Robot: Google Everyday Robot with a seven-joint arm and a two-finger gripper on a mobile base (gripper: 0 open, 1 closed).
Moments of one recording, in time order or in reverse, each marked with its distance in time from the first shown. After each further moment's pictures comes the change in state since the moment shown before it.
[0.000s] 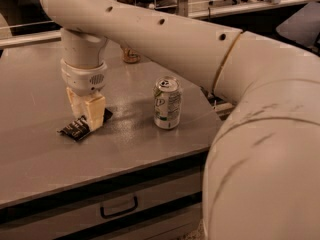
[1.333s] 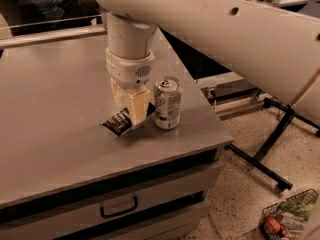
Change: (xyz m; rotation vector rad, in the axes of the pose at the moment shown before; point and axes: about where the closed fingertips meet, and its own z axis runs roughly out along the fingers) arm 0.053 0.090 -0.055 0.012 0.113 0.155
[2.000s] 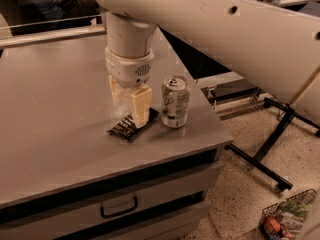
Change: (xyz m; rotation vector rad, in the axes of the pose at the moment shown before) arm 0.000 -0.001 -0.001 -0.006 0.007 -0.013
